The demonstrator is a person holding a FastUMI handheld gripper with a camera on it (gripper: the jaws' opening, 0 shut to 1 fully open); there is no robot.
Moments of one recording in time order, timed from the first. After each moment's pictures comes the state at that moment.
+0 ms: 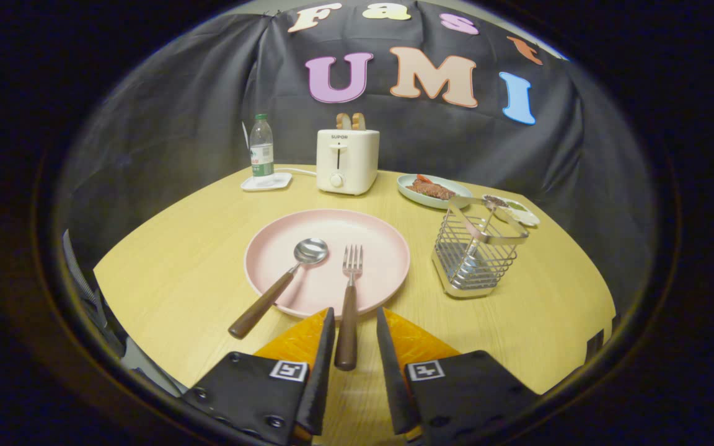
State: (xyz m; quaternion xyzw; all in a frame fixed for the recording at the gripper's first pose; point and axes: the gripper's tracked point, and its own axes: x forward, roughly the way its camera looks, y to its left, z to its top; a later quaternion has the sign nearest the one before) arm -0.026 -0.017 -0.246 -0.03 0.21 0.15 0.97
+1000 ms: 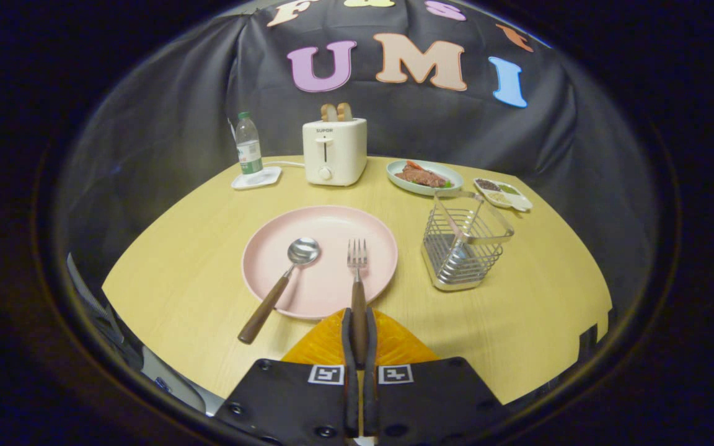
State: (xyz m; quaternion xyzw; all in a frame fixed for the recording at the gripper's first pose) arm -0.034 -0.028 -0.218 -0.01 0.26 0.12 0.96
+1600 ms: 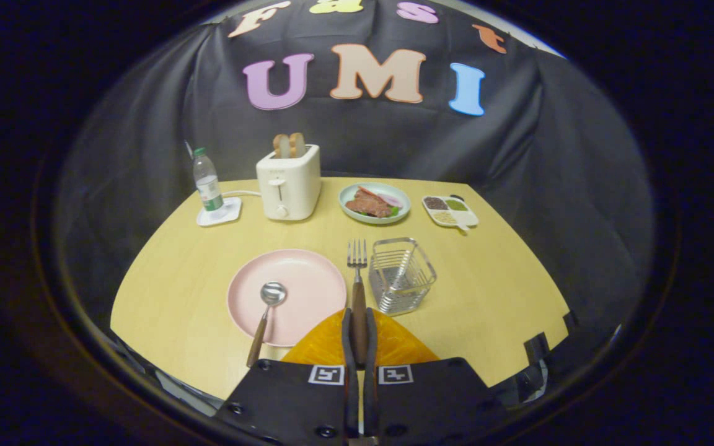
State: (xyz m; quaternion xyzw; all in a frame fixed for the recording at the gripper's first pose) arm -0.021 -0.091 -0.123 0.01 0.28 -0.01 0.96
